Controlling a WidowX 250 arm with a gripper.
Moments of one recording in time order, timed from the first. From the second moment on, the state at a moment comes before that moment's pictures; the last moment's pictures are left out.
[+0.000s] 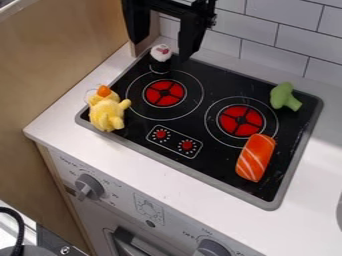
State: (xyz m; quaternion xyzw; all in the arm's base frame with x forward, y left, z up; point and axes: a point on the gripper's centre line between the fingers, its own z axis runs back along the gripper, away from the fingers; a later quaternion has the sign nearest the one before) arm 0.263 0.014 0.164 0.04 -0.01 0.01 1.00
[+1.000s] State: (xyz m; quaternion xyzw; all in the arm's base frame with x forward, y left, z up) arm 0.261 -0.055 0.135 0.01 0.02 0.03 1.00
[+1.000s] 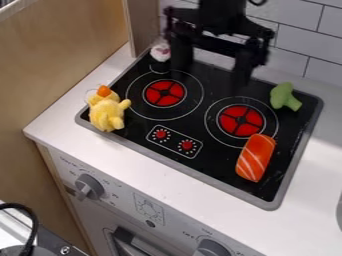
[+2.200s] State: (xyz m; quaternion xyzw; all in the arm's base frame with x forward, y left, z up) arm 0.252 -0.110 0.073 0.02 -0.02 0.02 1.00
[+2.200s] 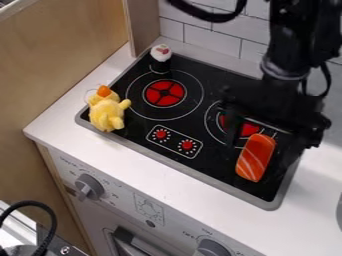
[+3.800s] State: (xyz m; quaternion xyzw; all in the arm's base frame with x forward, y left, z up) arm 0.277 -0.082 0.082 -0.04 0.01 0.07 1.00
